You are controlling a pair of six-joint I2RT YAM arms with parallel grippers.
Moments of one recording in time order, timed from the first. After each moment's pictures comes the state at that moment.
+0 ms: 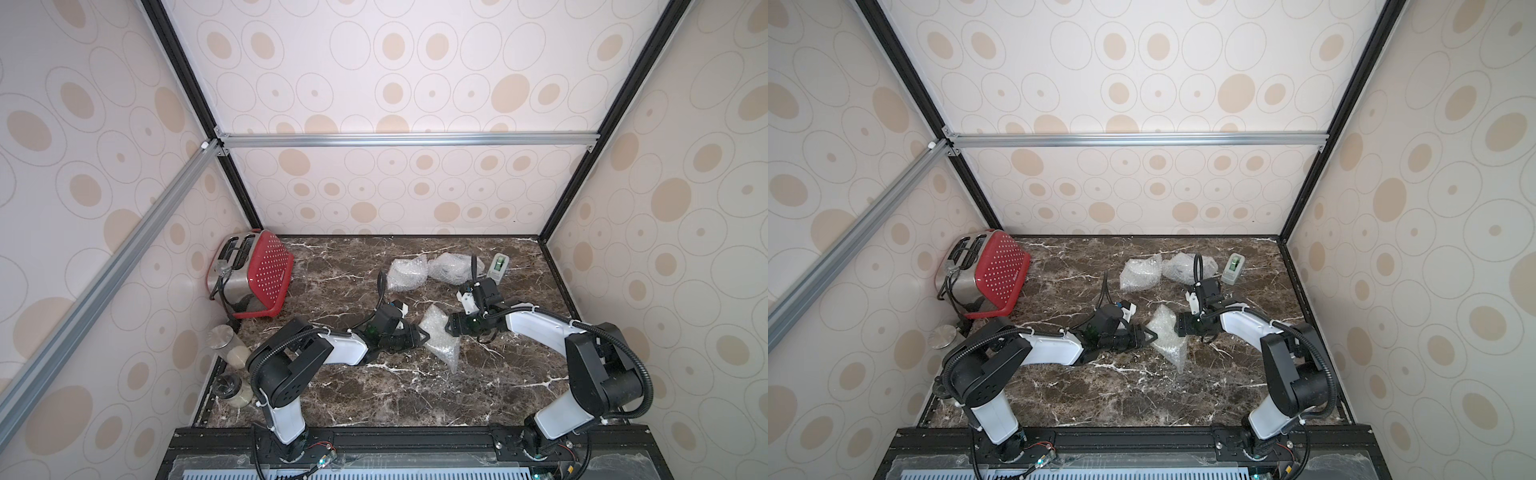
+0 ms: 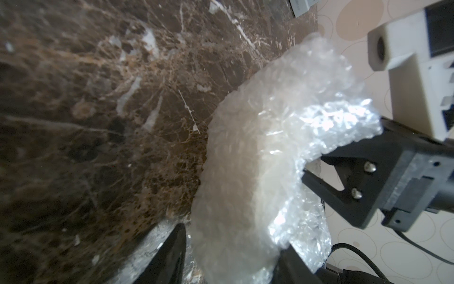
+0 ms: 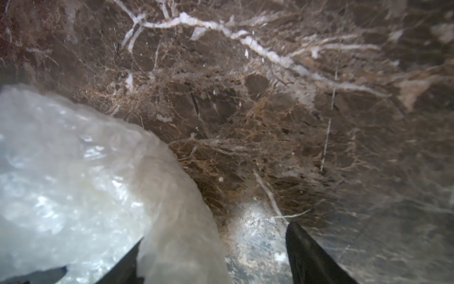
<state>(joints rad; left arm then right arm) -0.76 1.76 0.74 0.38 0.34 -0.97 0.34 1.58 0.87 -0.43 -0.24 0.26</state>
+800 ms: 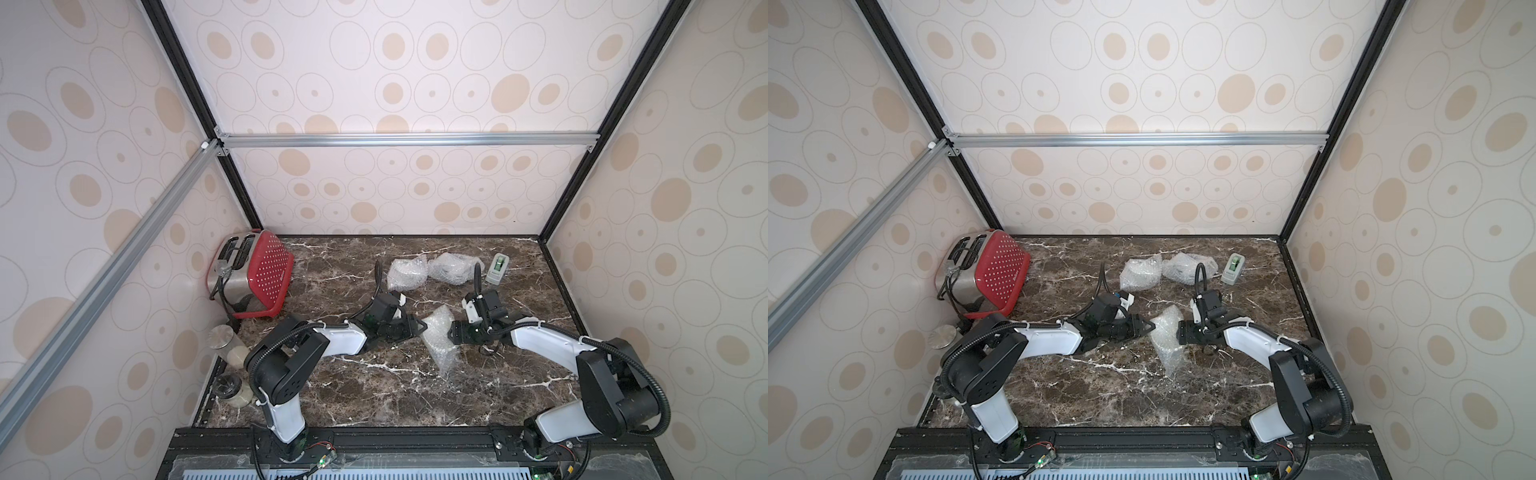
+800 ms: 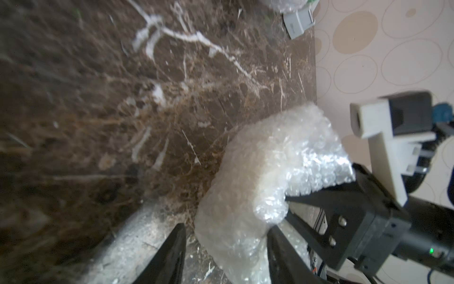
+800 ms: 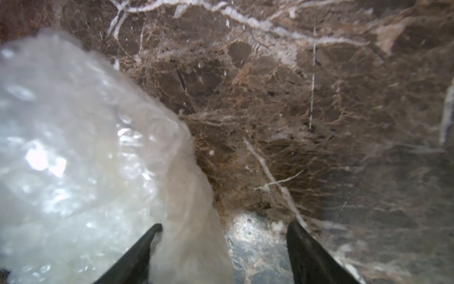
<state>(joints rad) -0.68 1.77 0.85 0.26 0.37 -0.90 0.40 1.45 0.72 -0.36 -0.14 0.39</state>
